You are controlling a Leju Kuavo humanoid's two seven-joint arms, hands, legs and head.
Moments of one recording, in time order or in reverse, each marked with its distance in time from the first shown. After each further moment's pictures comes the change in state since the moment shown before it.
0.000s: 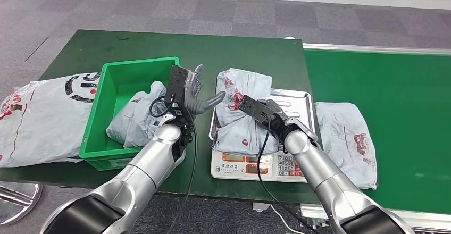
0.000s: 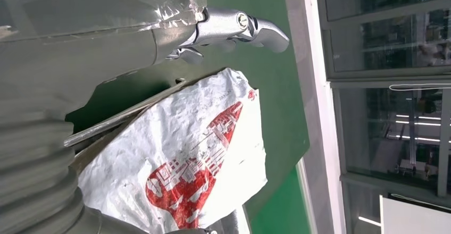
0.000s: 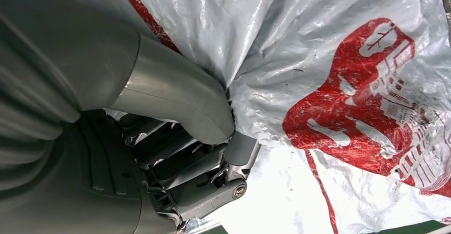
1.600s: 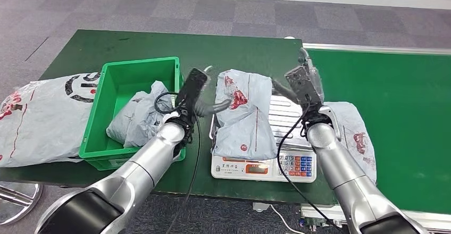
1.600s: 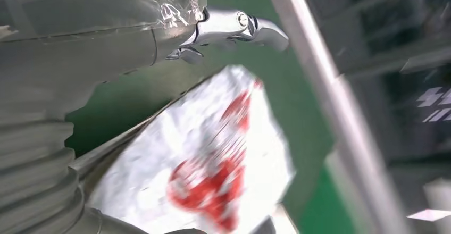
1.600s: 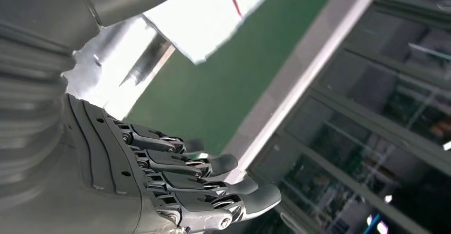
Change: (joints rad) left arm -0.052 0.020 -0.150 0.050 -0.199 -0.021 0.063; right arm 0.025 -0.115 -0.046 -0.221 -0.257 -0.440 -0.234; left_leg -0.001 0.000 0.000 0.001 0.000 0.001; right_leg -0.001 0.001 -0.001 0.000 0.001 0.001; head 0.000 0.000
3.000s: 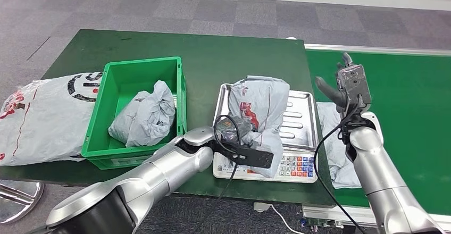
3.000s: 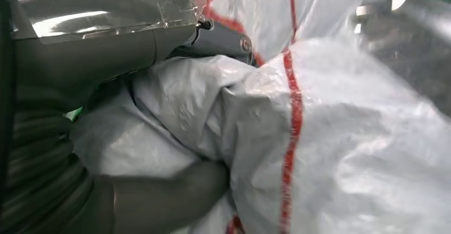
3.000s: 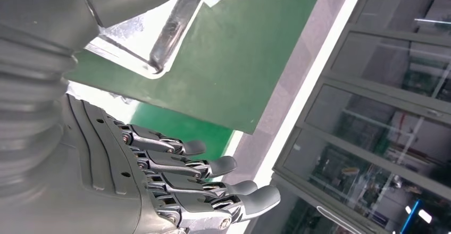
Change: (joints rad) left arm -0.085 -0.073 -0.592 0.125 -0.456 -0.120 0.089; right arm 0.092 -0.175 -0.132 -0.092 -0.207 0.084 0.002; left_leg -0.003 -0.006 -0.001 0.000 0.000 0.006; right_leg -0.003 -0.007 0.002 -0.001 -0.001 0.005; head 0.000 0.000
